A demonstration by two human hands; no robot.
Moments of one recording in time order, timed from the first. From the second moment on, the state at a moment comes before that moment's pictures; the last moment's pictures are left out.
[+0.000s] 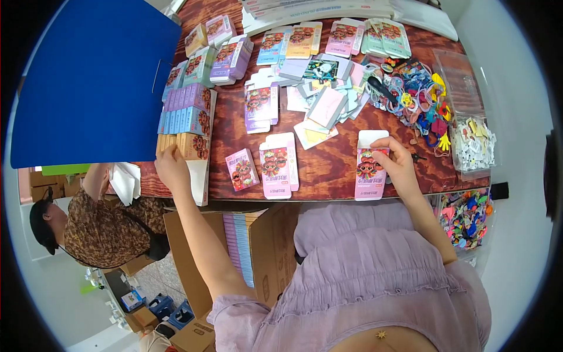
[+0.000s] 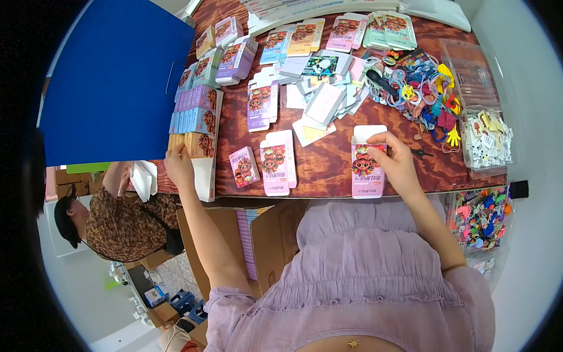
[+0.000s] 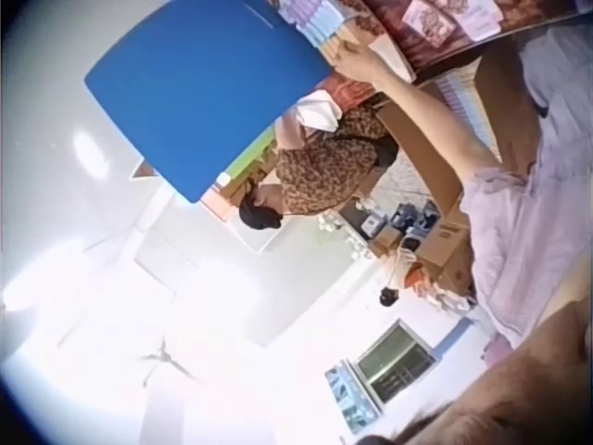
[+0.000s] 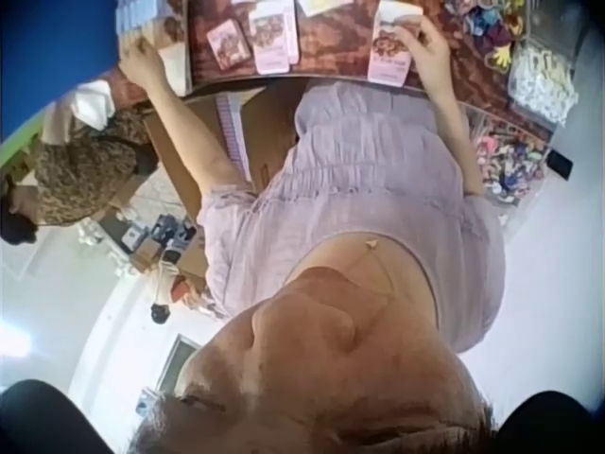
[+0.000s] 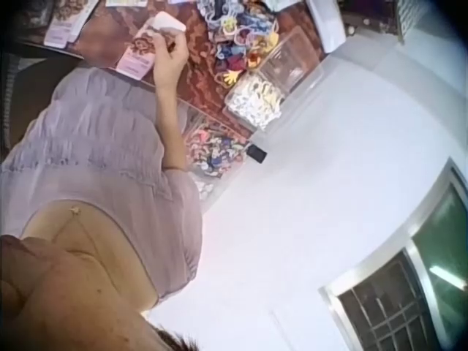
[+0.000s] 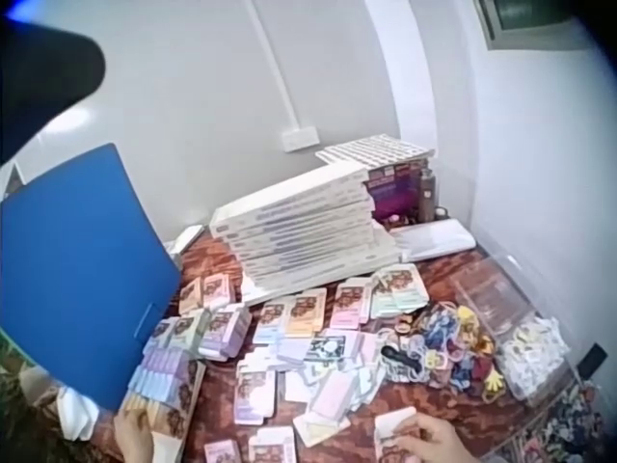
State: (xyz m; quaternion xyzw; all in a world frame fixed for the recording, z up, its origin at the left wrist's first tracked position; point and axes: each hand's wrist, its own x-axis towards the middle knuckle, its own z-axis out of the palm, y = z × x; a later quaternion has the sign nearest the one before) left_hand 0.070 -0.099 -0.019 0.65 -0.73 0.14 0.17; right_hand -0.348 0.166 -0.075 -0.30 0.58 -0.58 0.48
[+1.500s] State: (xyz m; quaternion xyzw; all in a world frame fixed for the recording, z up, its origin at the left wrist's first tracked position) left_hand -0.122 0.046 0.036 0.40 -0.61 -0.58 0.36; right_hand -0.299 0.113 -0.009 -0.42 0.44 -0.59 0.53
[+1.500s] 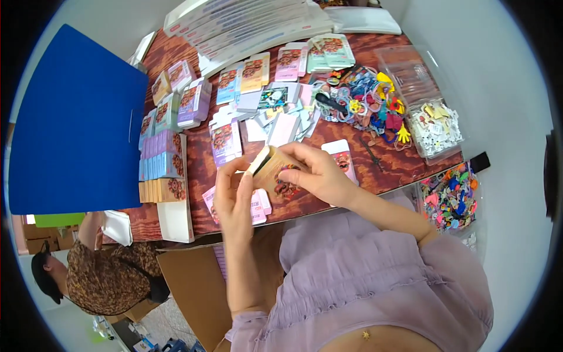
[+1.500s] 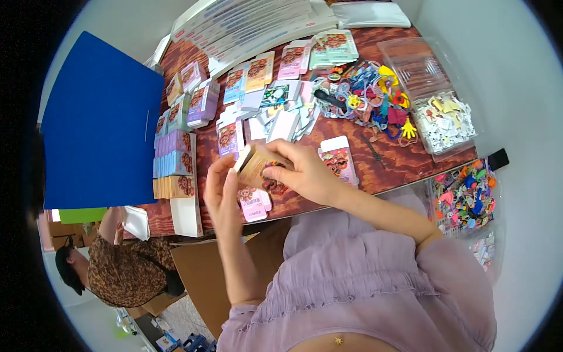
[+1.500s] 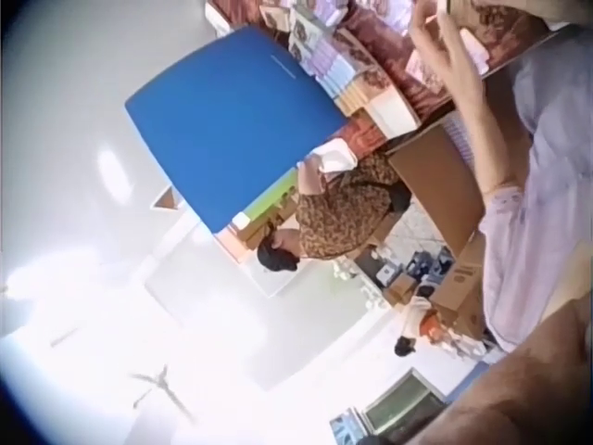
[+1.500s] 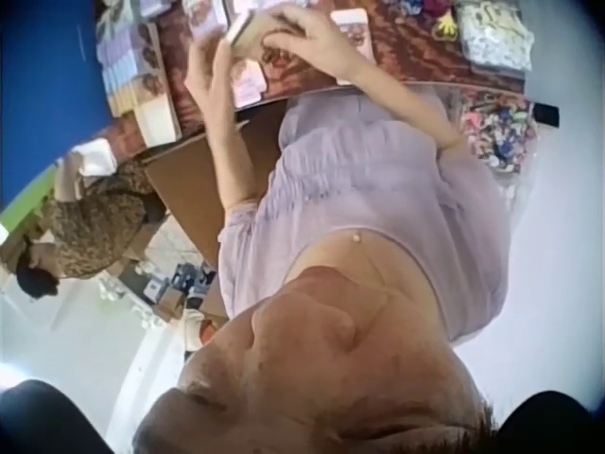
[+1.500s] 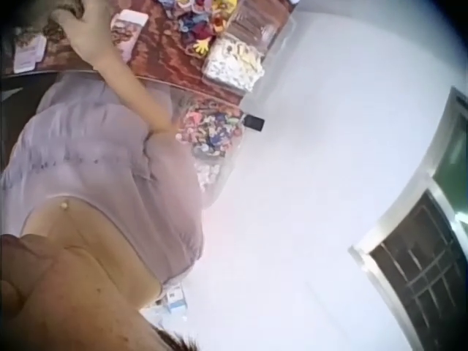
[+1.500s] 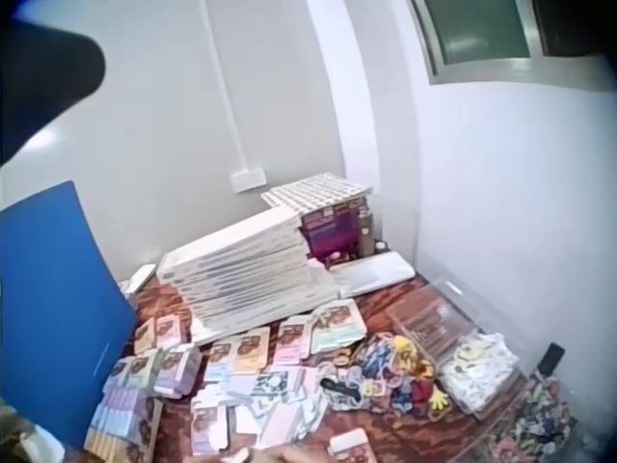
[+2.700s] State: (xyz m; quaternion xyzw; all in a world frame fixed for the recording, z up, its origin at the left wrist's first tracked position) left_hand -0.178 0.095 -0.026 0.35 -0.83 -0.18 0.40; right_hand -0.326 0.150 0.013 -0.52 0.56 -0.58 0.28
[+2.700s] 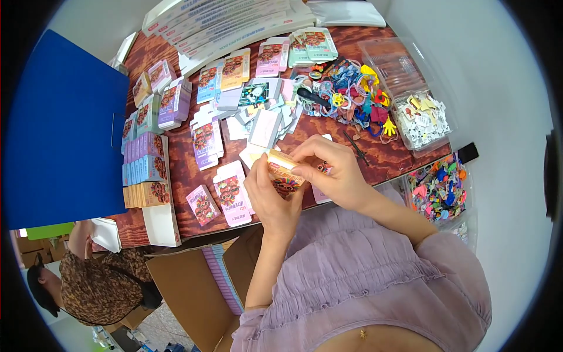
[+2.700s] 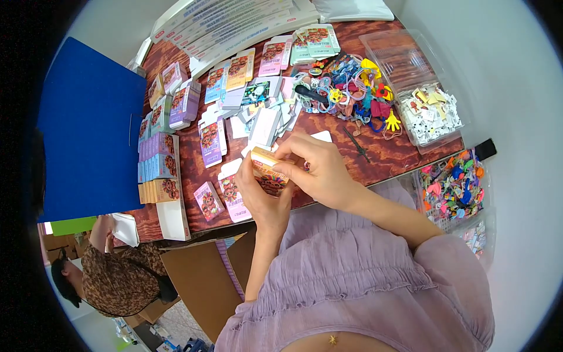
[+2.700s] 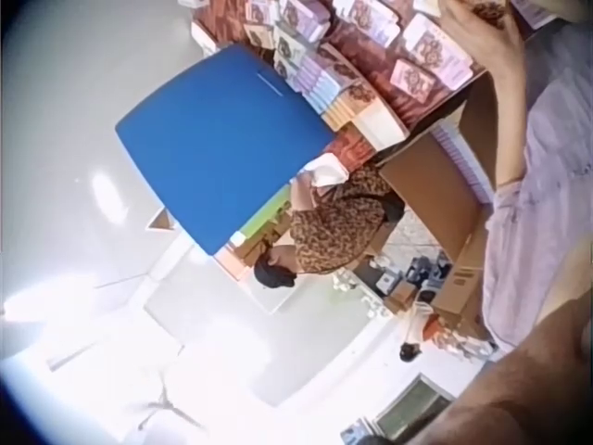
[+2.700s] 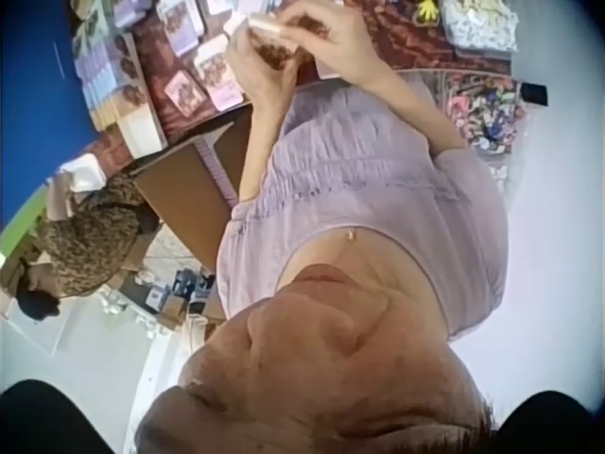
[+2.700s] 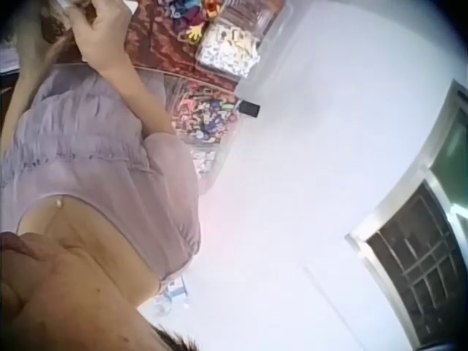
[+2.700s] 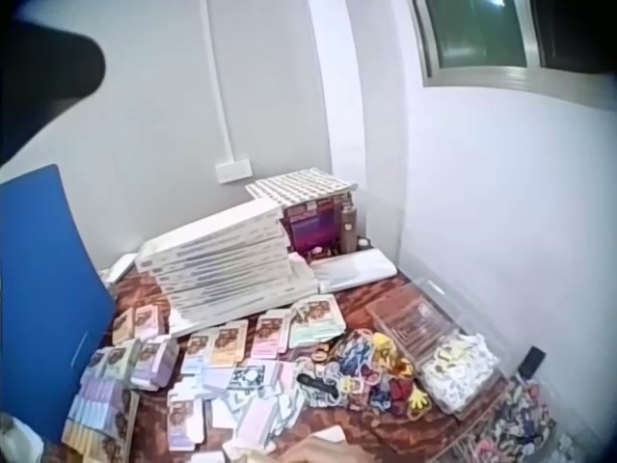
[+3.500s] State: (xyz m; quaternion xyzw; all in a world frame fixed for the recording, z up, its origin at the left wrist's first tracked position) left_hand -0.177 0.099 -0.032 0.37 -0.83 -0.15 0.39; right_hand -0.330 0.155 0.008 -0.56 0.54 -0.57 0.27
